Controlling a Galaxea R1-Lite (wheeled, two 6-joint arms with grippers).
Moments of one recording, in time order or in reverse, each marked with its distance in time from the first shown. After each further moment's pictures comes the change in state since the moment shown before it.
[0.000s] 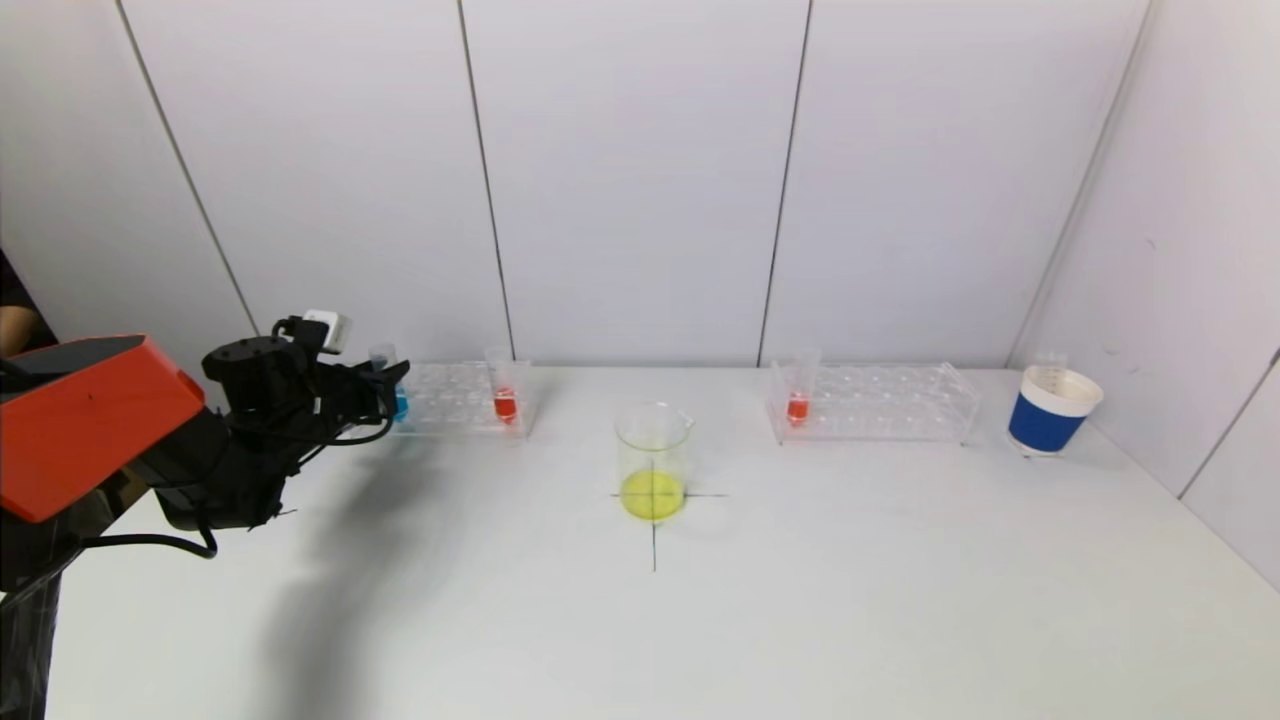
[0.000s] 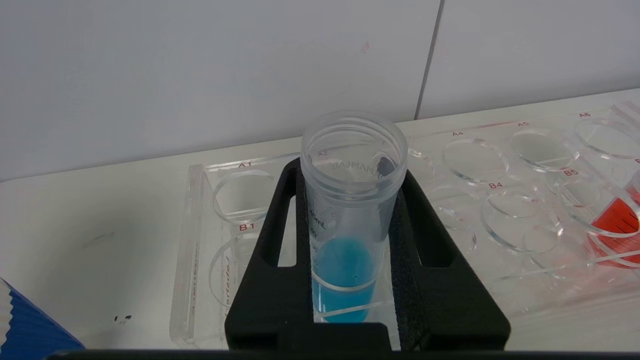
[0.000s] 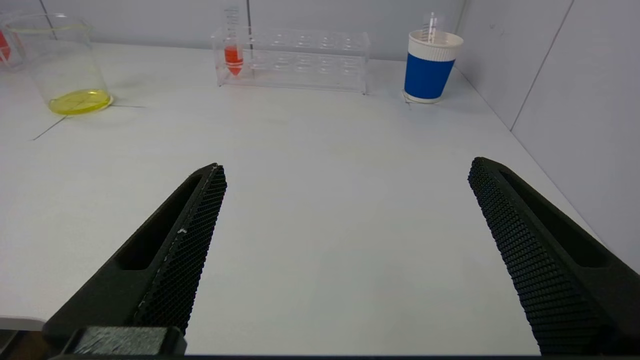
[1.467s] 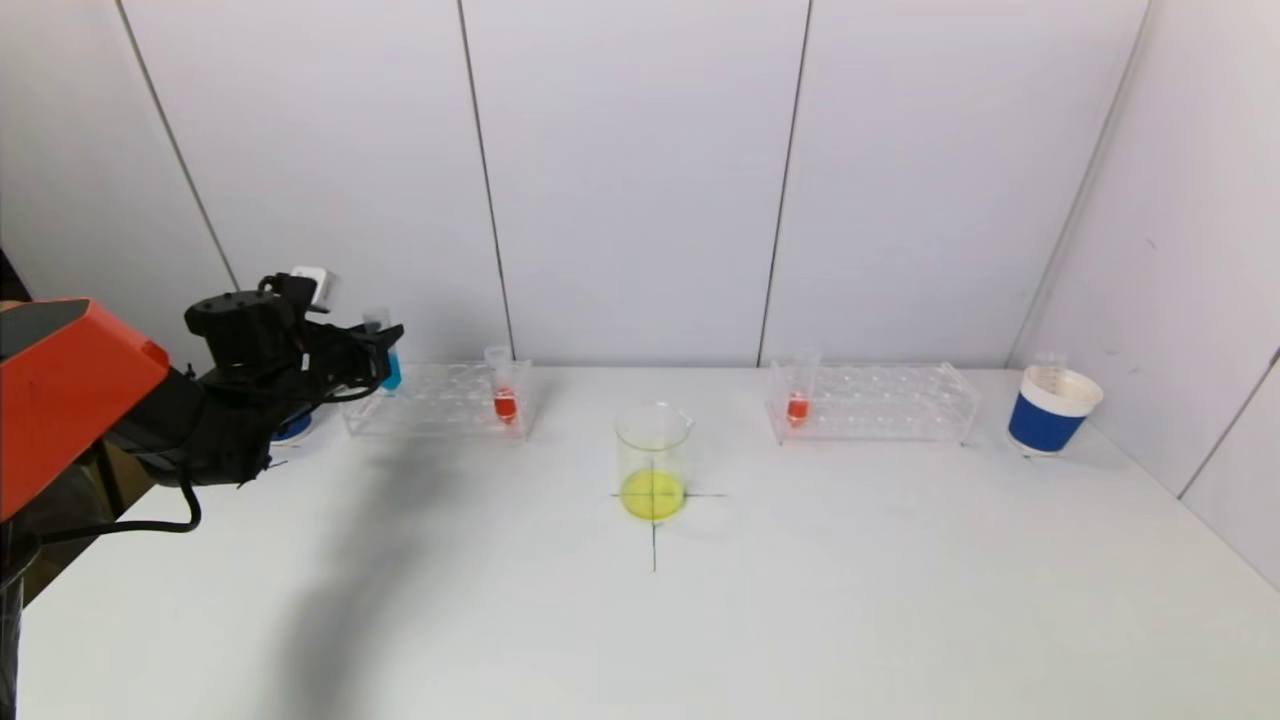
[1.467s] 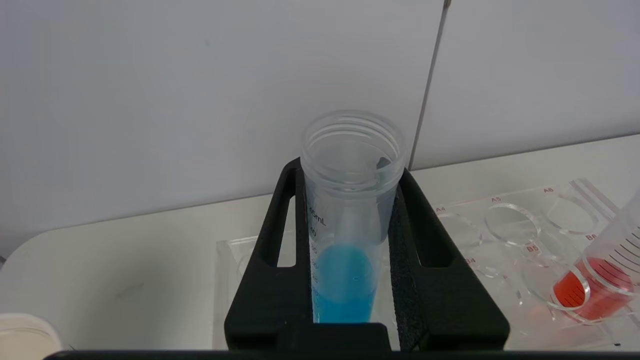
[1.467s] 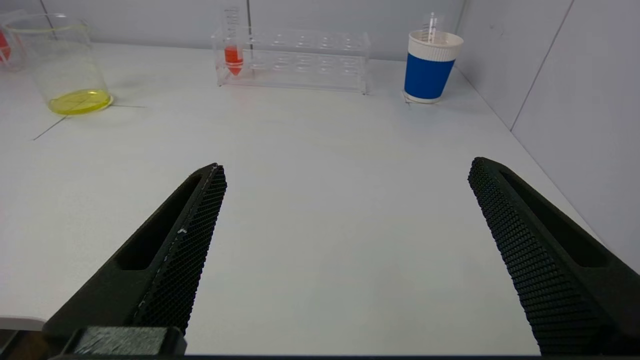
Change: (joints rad) left arm -0.001 -0.090 -0.110 0.167 -0.001 -0.006; right arm 0.000 0.000 0.000 0.000 0.000 0.000
